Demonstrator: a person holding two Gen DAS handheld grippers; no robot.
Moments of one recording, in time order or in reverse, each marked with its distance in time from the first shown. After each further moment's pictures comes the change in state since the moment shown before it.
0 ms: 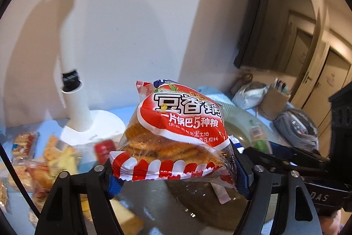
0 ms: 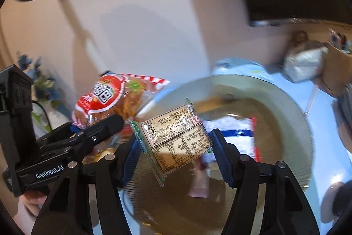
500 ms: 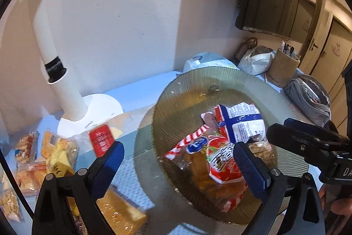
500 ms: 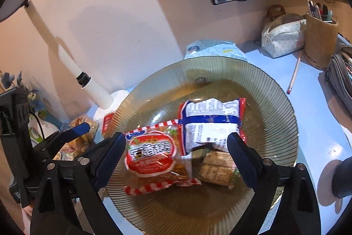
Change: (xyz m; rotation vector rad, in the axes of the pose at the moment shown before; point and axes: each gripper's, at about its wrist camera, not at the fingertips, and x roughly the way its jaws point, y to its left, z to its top) left arm 0.021 -0.007 -0.010 0.107 0.168 0.070; right arm 0.004 -0.022 0.001 0.121 0.068 -0.062
